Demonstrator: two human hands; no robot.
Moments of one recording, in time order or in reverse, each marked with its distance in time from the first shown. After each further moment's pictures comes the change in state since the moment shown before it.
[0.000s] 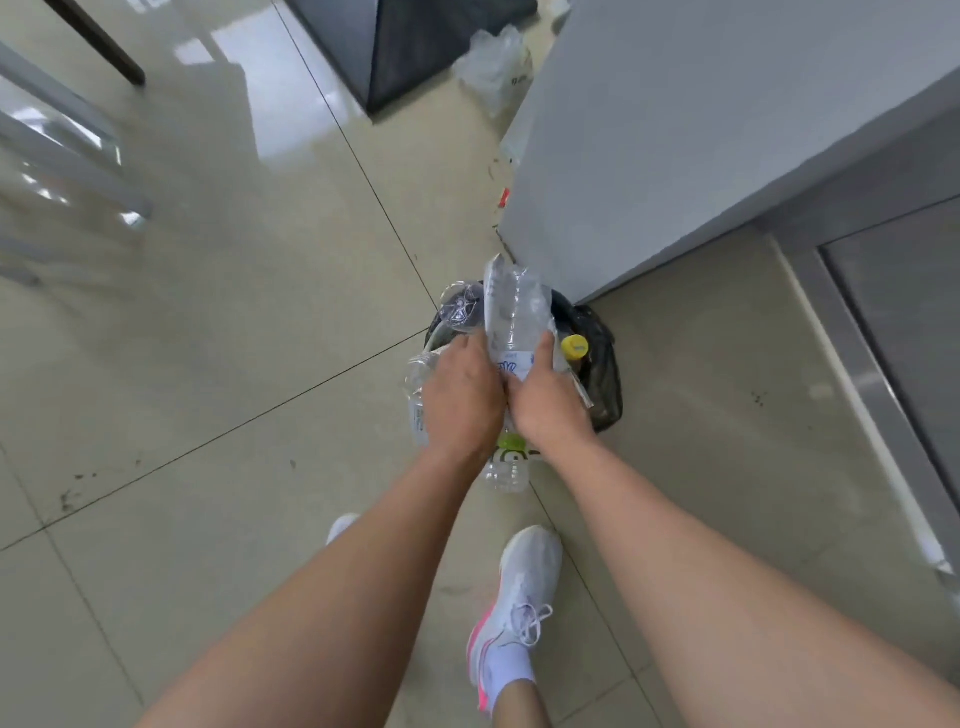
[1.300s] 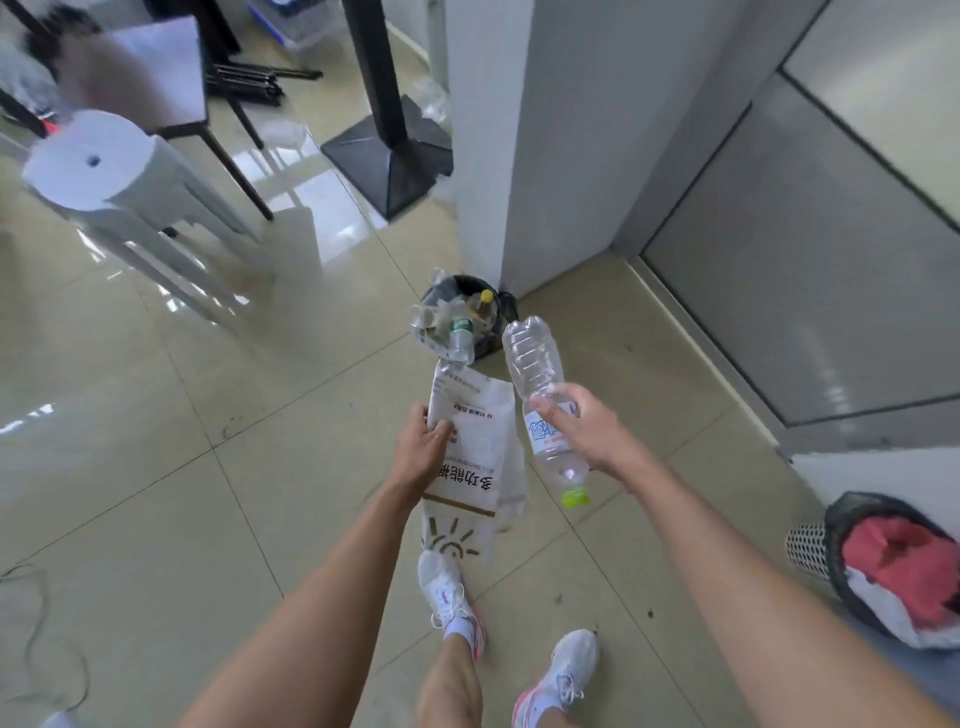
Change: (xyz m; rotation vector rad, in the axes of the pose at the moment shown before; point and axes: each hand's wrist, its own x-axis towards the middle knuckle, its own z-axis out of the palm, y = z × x) left_hand -0.507 0.067 -0.188 -0.558 -0.202 -0.227; right_hand -0.549 0.199 -0.194 0.428 -0.120 -0.194
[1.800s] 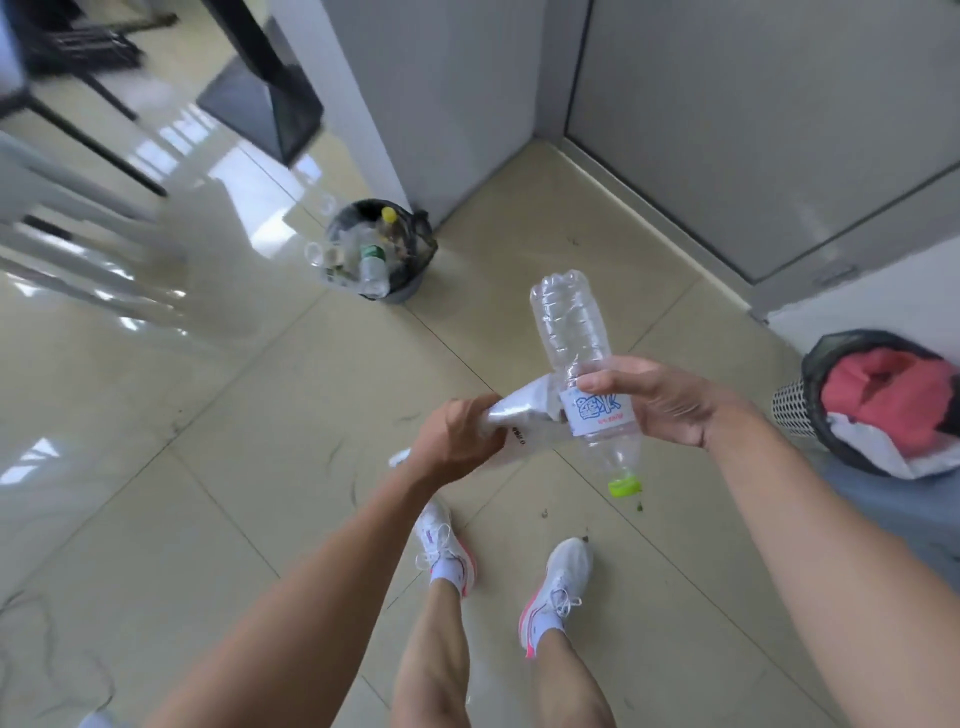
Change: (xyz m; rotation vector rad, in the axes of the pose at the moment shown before) left_hand -0.054 -0.063 0.200 0.719 -0.350 0.578; right_hand -0.049 0.238 -0.111 0.641 -0.472 0.036
